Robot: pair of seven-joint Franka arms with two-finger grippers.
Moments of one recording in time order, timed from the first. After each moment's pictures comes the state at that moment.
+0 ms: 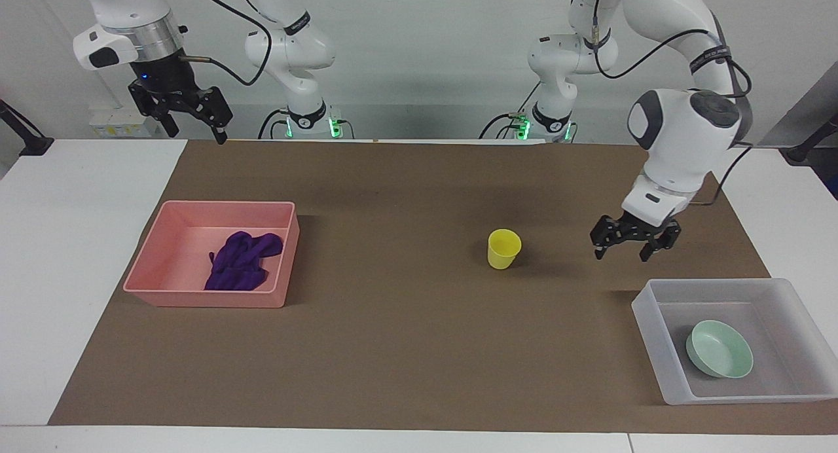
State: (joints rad) left arm -0.09 0.16 -0.10 -1.85 -0.02 2.19 -0.06; right arm 0.00 -0.10 -0.05 -1.61 -0.01 1.57 0.15
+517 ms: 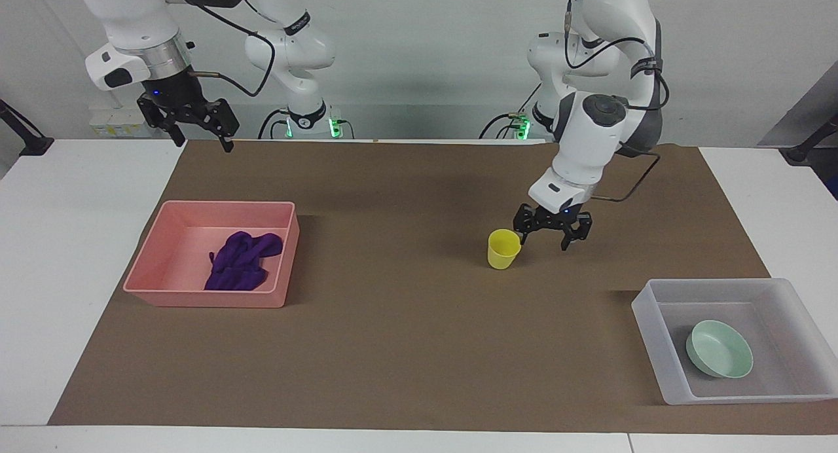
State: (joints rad) left arm -0.28 0.11 -0.10 -2.05 -0.02 2.34 -0.17; right arm 0.00 -0.10 -0.05 -1.66 -0.03 1.59 0.10
